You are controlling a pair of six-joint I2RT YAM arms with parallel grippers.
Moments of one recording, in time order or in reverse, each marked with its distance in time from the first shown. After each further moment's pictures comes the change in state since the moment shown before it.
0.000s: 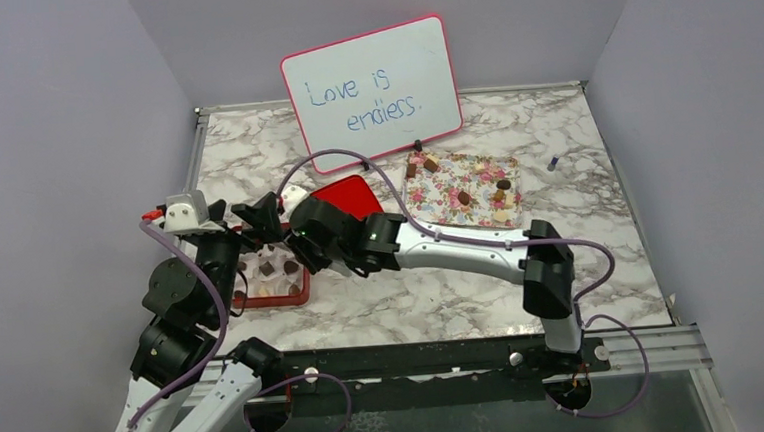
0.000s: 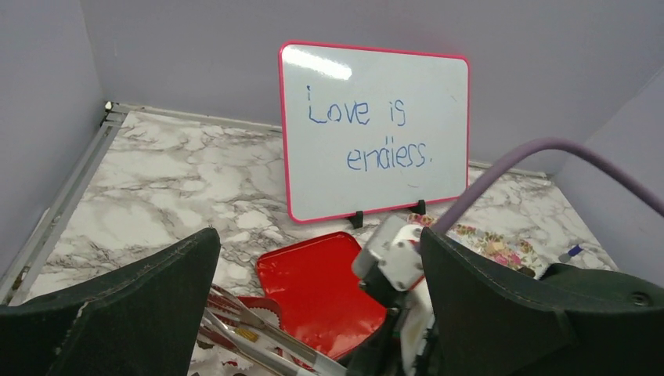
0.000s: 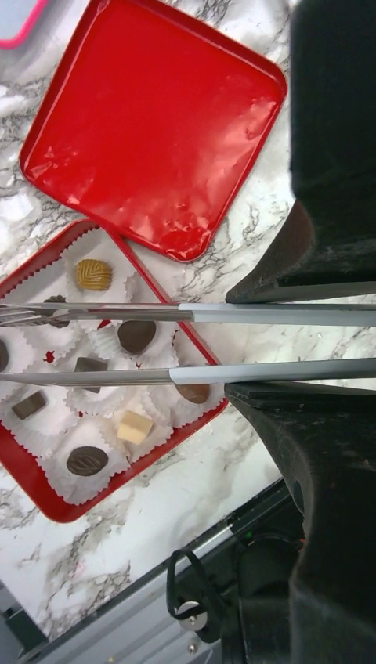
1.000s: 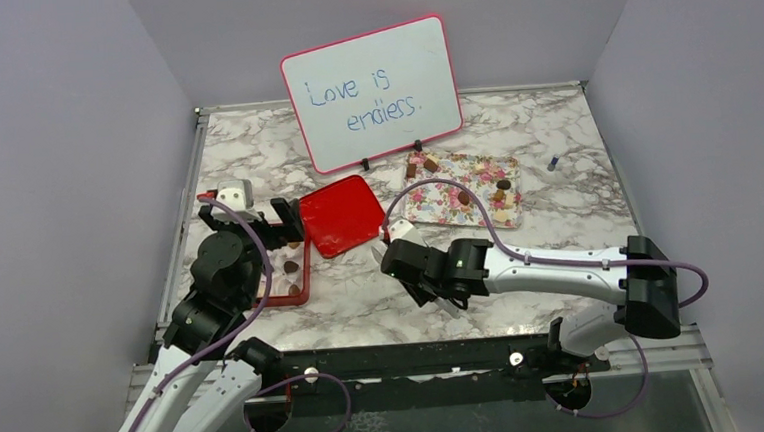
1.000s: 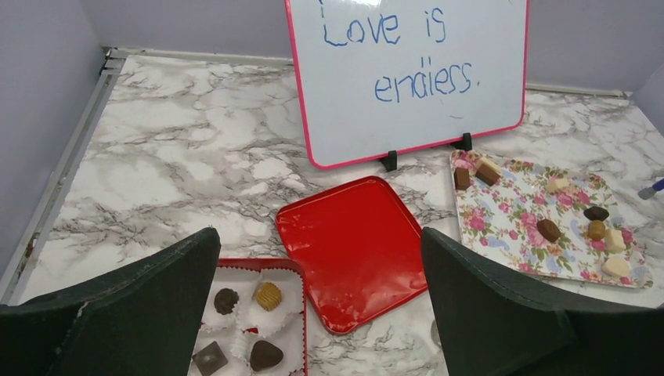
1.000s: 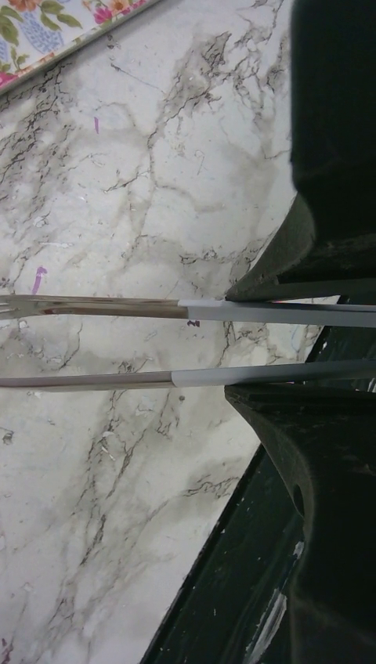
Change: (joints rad) left arm 0.000 0.113 -0.136 0.046 0.003 0.037; right arm 0.000 -0.547 -0.683 -0.319 0.180 0.261
